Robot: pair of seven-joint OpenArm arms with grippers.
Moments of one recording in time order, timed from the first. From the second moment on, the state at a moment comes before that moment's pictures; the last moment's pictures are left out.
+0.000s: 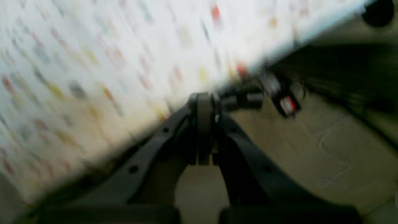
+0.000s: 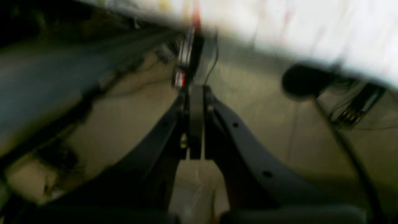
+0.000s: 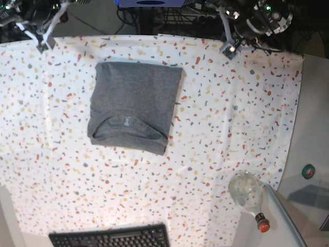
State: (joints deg) left arm 42.9 -22.9 1.7 112.7 -4.6 -25.8 46.3; right arm -46.9 22.1 6.2 113.9 29.5 10.9 -64.0
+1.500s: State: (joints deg) left arm 17.8 -5.7 13.3 5.0 -8.9 -25.3 -22.2; right arm -14.5 11.9 -50.8 7.6 31.0 10.9 14.1
